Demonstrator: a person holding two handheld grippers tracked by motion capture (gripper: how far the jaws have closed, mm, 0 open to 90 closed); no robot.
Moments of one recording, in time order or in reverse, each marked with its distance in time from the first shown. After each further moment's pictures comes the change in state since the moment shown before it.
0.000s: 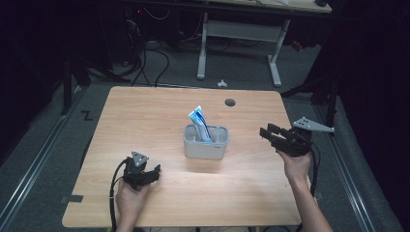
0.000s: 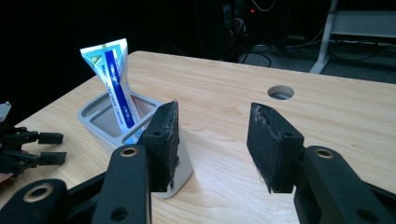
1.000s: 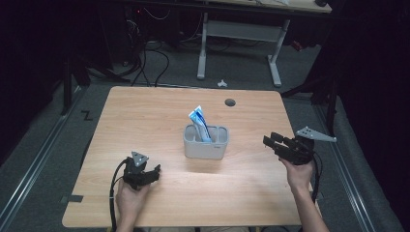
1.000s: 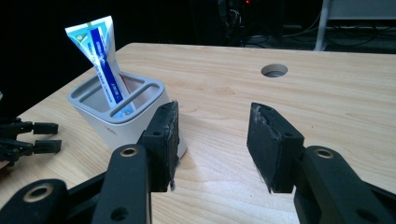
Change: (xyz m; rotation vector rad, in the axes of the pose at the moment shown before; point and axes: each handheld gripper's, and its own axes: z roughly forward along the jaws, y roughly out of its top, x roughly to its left) left arm 0.000 0.000 0.000 0.000 0.000 0.000; right arm -0.012 -0.030 -0.006 0.010 -0.008 0.042
